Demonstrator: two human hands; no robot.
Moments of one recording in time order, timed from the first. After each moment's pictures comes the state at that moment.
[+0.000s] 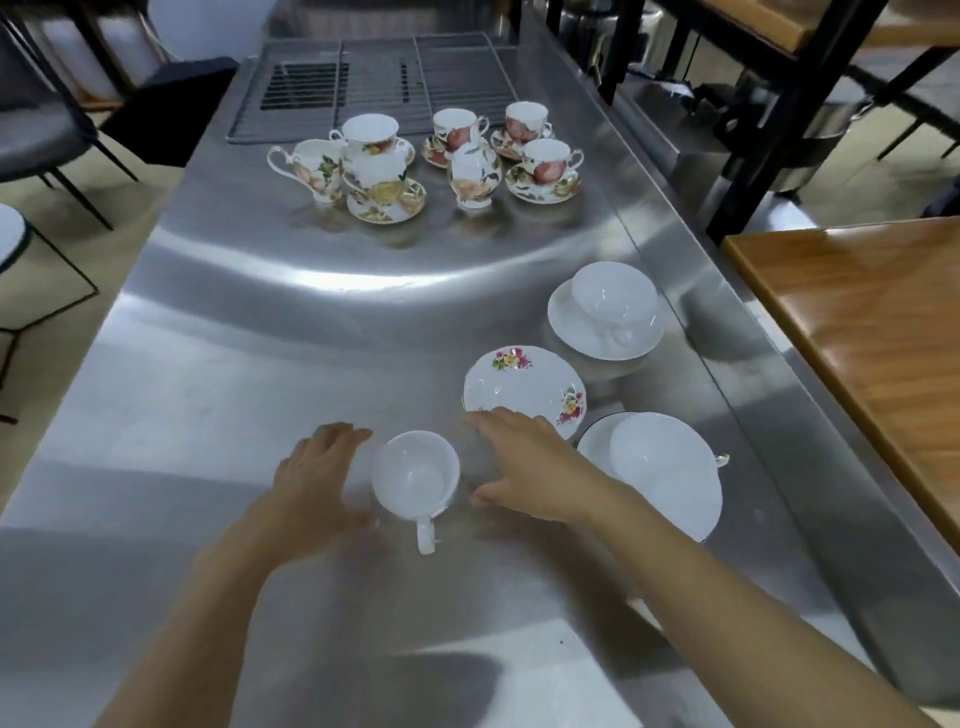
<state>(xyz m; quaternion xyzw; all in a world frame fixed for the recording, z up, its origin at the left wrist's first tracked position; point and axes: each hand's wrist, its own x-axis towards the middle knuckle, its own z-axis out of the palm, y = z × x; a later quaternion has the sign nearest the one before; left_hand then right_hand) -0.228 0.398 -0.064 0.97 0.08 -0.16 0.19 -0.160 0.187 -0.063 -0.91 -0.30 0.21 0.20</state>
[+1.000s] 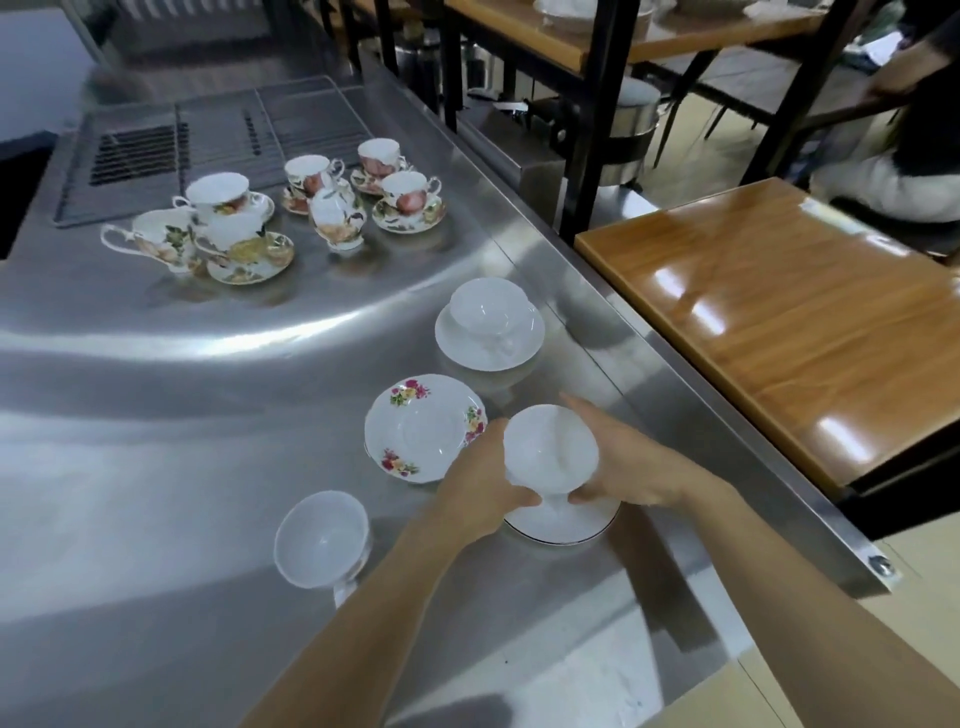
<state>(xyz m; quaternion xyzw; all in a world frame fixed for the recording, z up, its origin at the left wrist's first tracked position) -0.158 0.216 -0.088 0.88 -0.09 -0.18 0.44 -0.157 0.036 -0.065 -0.91 -0.05 0.22 0.34</state>
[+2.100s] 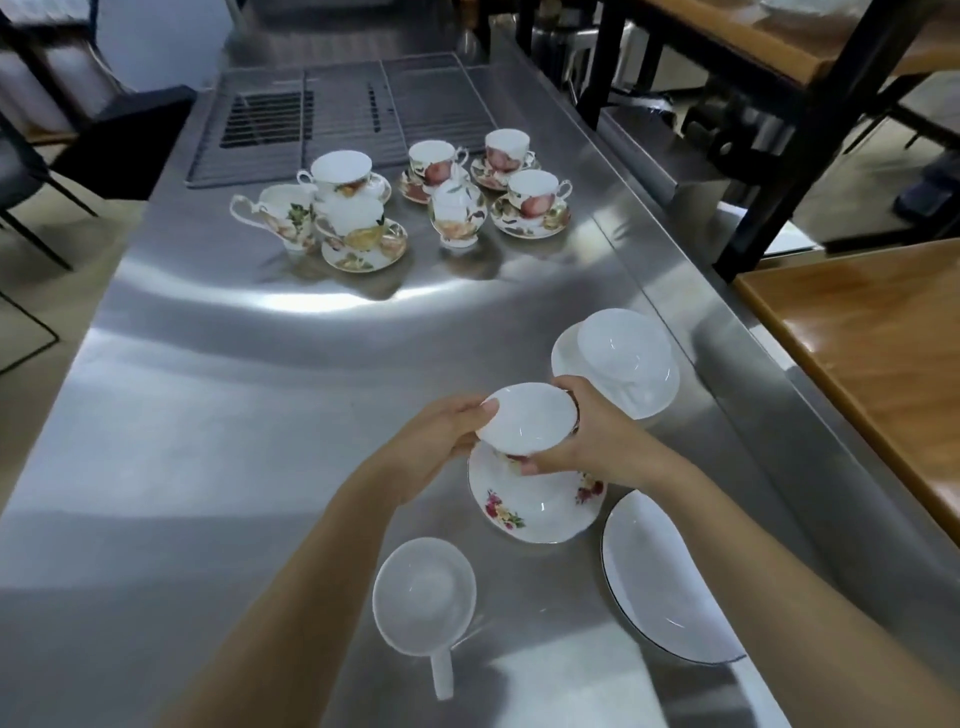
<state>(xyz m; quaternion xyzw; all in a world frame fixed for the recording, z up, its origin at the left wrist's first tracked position) -0.072 0.353 -0.074 0.69 0.07 -0.23 0.68 -0.053 0.165 -0.064 -0.87 -0.10 0.20 0.43</state>
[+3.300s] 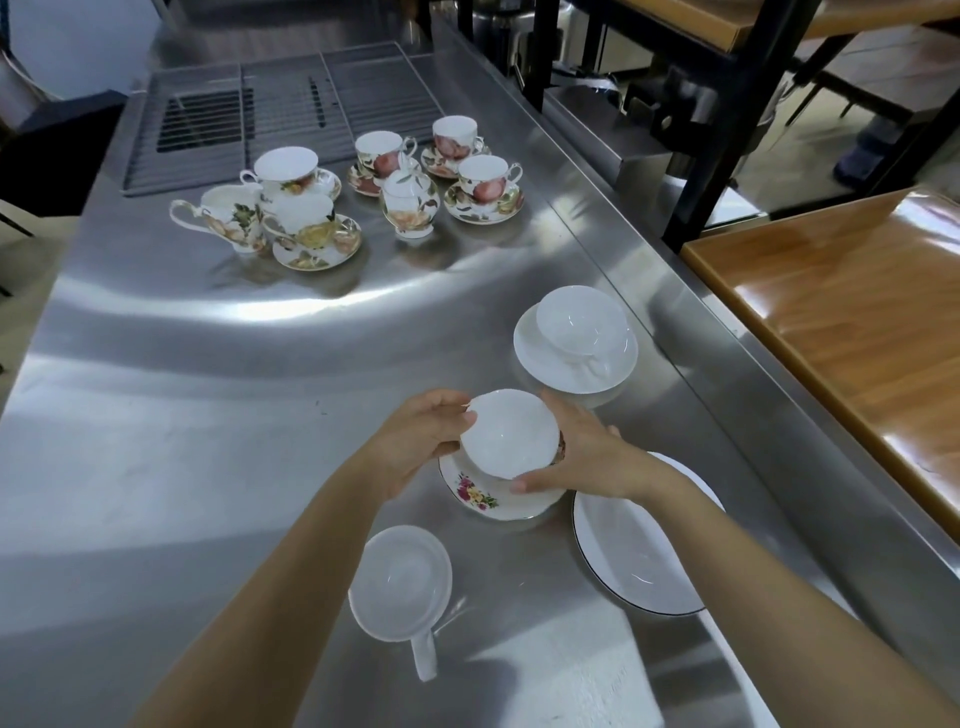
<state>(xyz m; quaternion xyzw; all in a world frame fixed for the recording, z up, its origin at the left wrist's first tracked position) -0.073 0.340 -0.083 0.71 0.11 -0.24 0.65 -0.079 0.139 -0.091 -0.91 -0.07 0.24 0.33</state>
